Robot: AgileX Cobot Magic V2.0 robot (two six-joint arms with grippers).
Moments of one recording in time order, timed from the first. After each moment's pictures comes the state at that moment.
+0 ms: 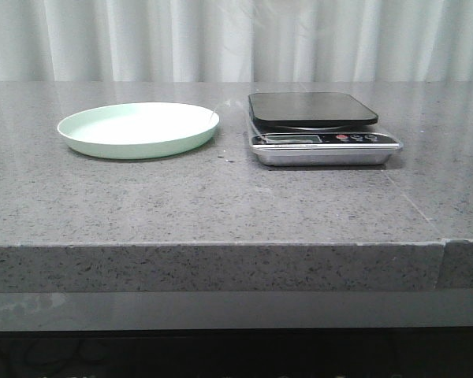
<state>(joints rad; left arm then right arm) -0.71 0.48 -0.82 -0.05 0.73 0.11 0.54 1.64 -1.78 0.00 0.52 -0.05</state>
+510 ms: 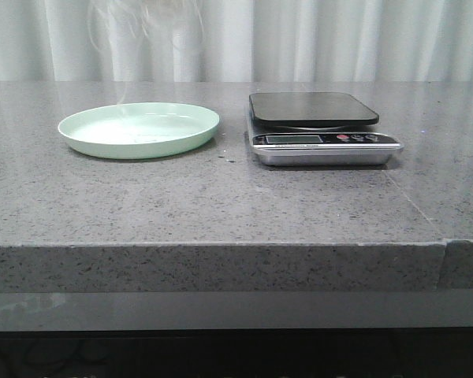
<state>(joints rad) -0.71 0.48 -0.82 -0.05 0.73 0.11 0.64 1.99 -2.13 0.01 0.57 -0.05</state>
